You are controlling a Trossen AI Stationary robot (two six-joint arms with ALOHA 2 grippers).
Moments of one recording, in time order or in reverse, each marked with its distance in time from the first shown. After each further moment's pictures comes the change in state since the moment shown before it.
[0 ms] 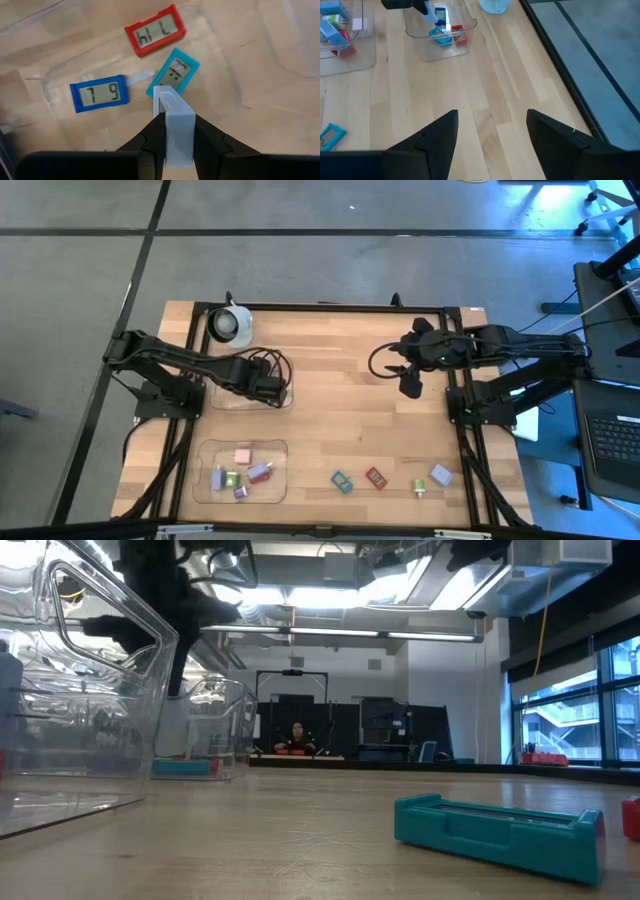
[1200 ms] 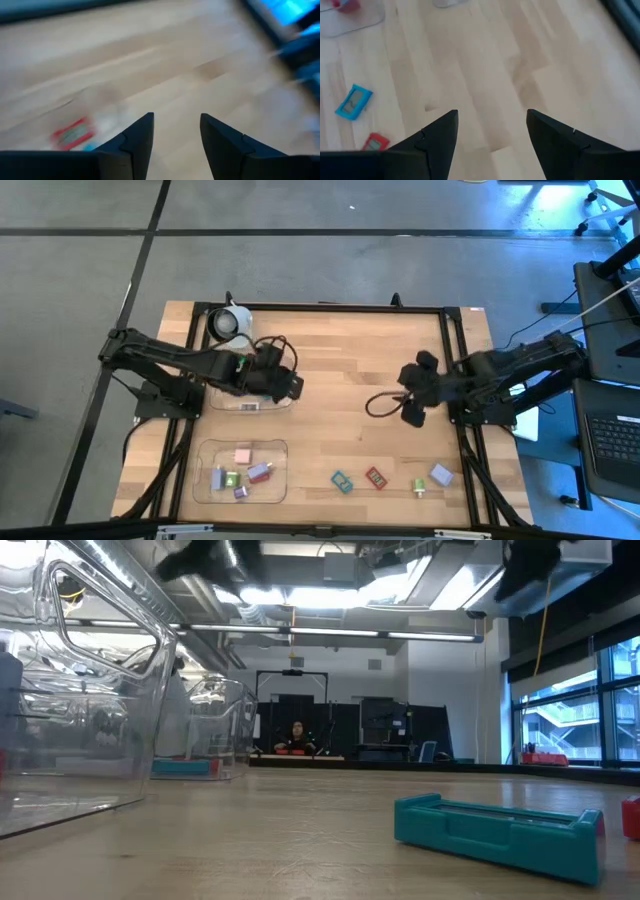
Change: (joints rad) left arm -0.078 -0.039 0.252 0.163 -0.342 0.147; right arm 0.261 0.018 -0.144 -0.102 0.056 0.403
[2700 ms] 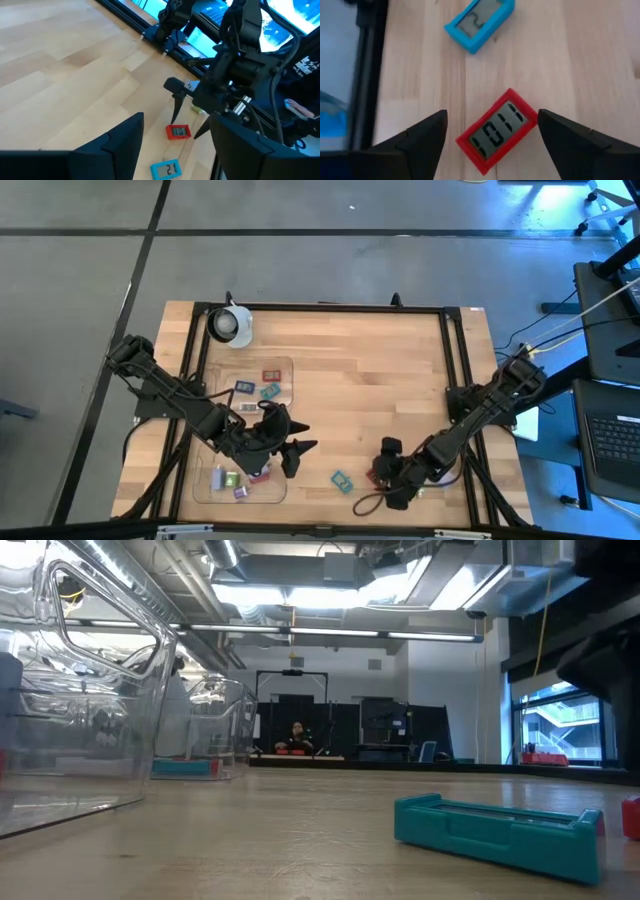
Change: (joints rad) left arm -0.408 0.111 -0.006 0.527 -0.126 0.204; right arm 0.413 0.556 -0.266 0.843 -0.123 0.192
